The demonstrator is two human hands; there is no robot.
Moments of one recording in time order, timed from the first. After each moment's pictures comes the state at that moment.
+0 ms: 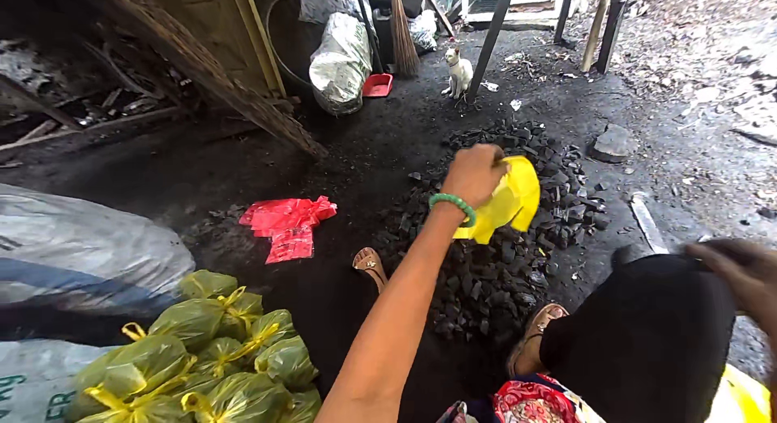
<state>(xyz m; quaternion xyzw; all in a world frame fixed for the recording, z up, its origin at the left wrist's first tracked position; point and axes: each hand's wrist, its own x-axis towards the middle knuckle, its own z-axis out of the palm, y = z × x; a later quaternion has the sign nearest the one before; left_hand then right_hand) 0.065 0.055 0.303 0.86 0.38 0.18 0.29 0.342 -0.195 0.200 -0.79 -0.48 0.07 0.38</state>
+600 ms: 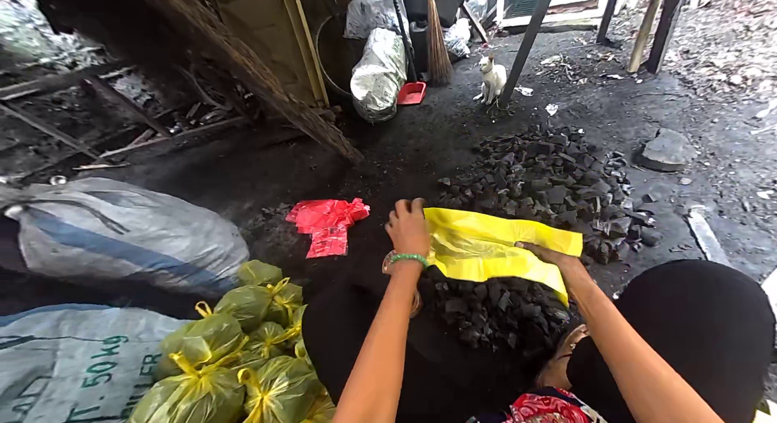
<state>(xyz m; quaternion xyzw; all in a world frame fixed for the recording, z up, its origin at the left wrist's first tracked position) -0.054 0.085 0.200 0.74 0.62 0.20 0.17 0.189 -0.032 0.142 -0.64 -0.39 0.45 0.48</state>
